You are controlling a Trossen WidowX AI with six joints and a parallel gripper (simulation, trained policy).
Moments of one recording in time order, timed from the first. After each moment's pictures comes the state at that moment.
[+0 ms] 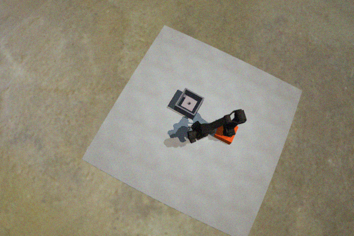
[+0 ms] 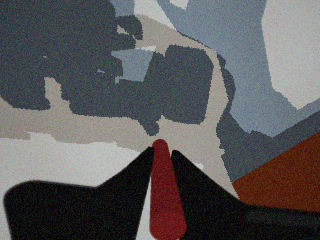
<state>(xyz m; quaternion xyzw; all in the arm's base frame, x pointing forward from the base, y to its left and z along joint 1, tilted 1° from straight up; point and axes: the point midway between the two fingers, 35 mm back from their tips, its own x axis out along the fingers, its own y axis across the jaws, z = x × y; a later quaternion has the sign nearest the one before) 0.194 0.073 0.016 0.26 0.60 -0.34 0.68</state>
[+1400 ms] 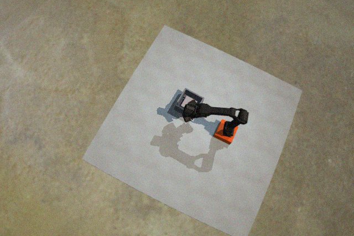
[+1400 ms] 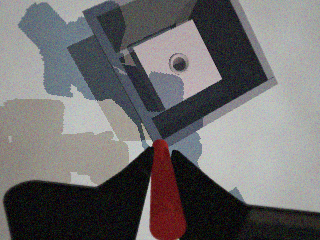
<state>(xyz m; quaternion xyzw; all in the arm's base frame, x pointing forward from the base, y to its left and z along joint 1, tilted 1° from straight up) 0.272 -0.040 0.119 0.23 0.52 -0.37 0.74</state>
